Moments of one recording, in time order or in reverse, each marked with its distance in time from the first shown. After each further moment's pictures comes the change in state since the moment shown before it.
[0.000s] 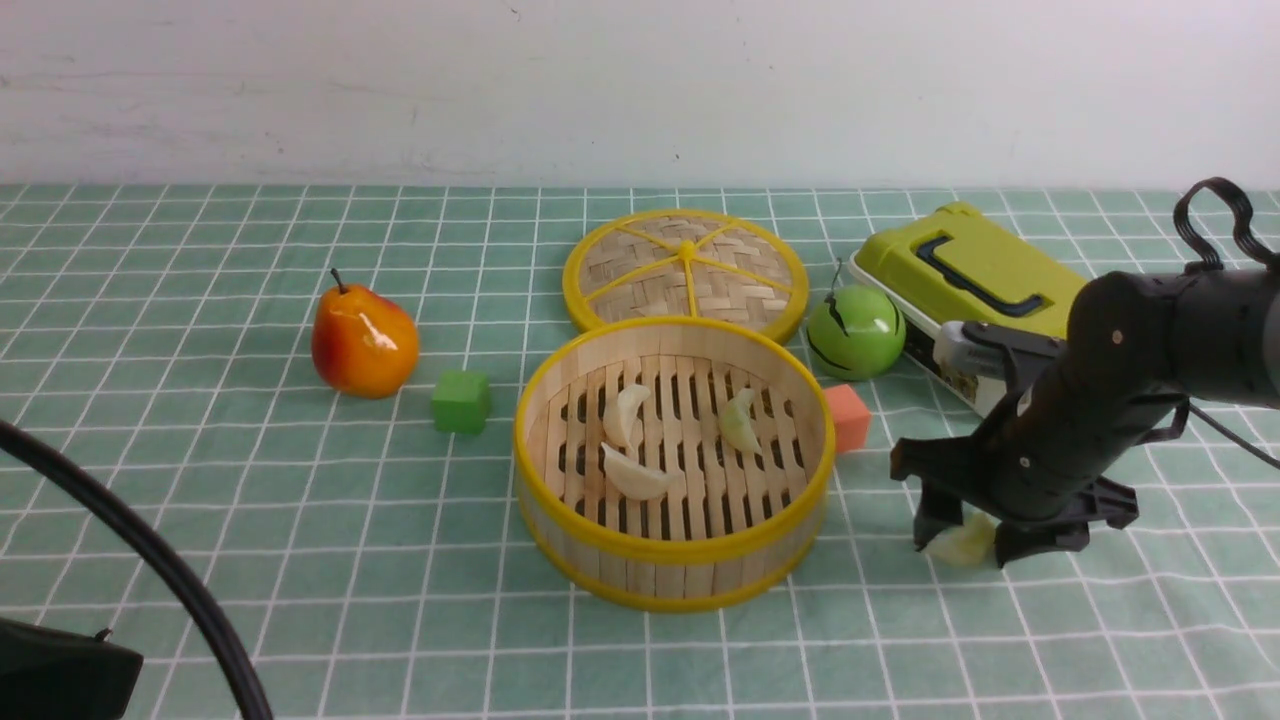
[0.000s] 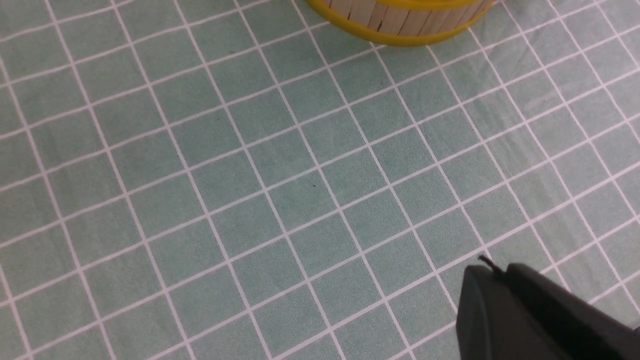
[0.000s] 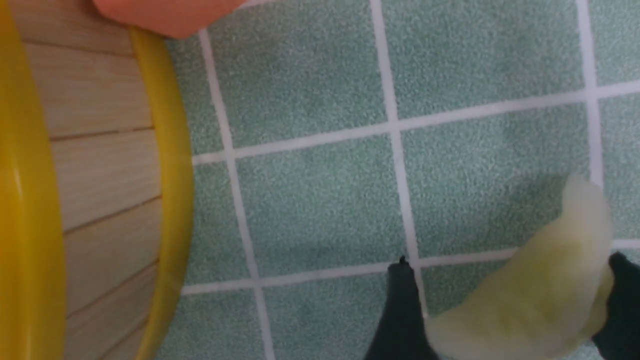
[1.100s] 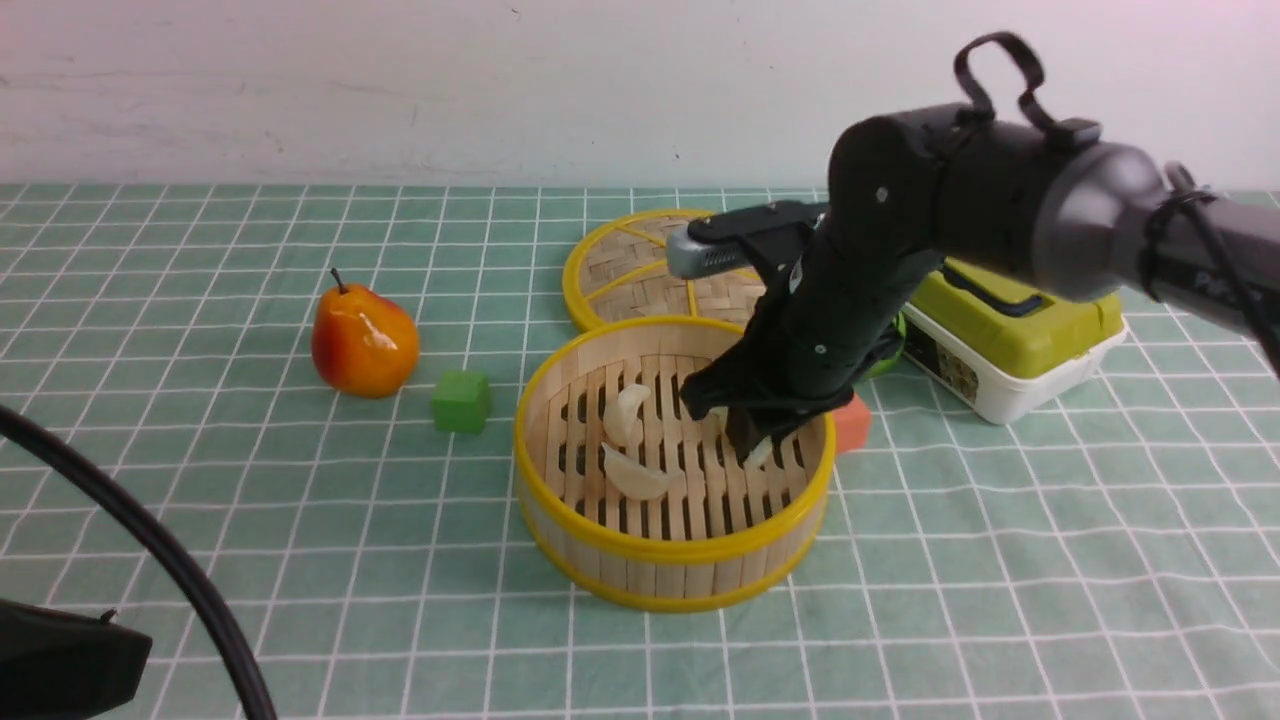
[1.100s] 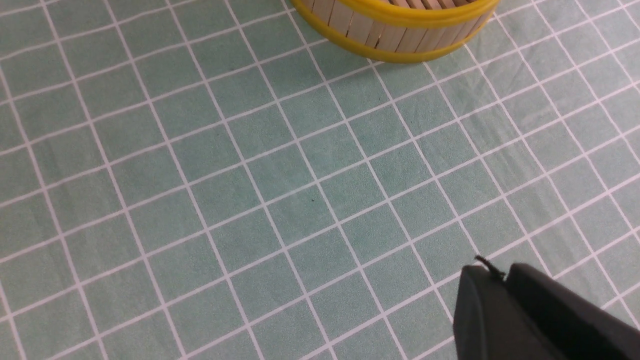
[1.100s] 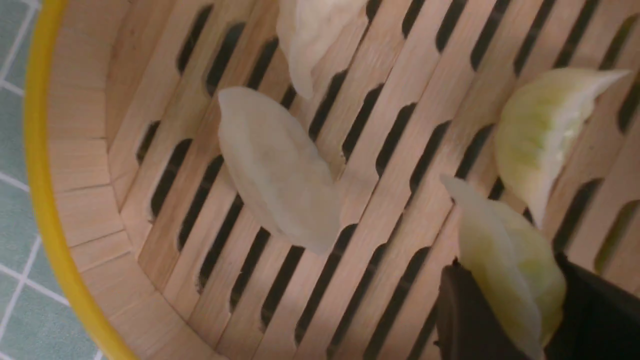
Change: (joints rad) right arm 0.267 0.171 -0.523 -0.015 0.309 -0.323; left arm 0.000 0.000 0.000 0.001 -0.026 0.001
